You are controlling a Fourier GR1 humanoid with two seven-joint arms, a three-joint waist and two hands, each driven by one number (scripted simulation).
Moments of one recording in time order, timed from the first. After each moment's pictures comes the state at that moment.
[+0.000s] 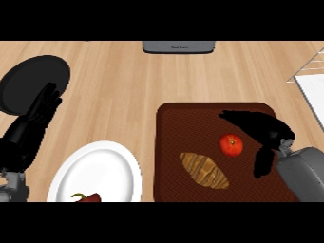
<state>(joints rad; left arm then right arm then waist) -0.07 0.32 -0.01 -1.68 0.13 0.02 0.16 -0.35 -0.44 0.34 -1.41 0.73 0.61 0.10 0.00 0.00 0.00</state>
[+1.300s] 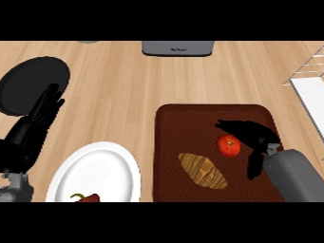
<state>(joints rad) -0.07 0.23 0.05 -1.70 0.05 -0.06 0.18 -0.36 -0.32 0.28 -1.08 0.97 0.50 -0.17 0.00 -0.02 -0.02</state>
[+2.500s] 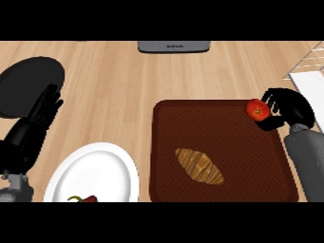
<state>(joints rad) -0.06 0.22 0.06 -1.70 0.03 -0.07 0.18 -0.48 -0.30 -0.13 -0.92 0.97 -0.02 0.12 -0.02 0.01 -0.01</state>
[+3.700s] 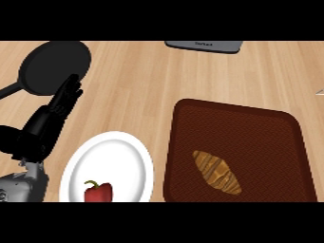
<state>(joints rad) -0.15 0.19 -0.01 -1.69 0.02 -0.10 0.19 -1.03 -0.49 -0.43 -0.78 1.71 -0.36 1.22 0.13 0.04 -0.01</state>
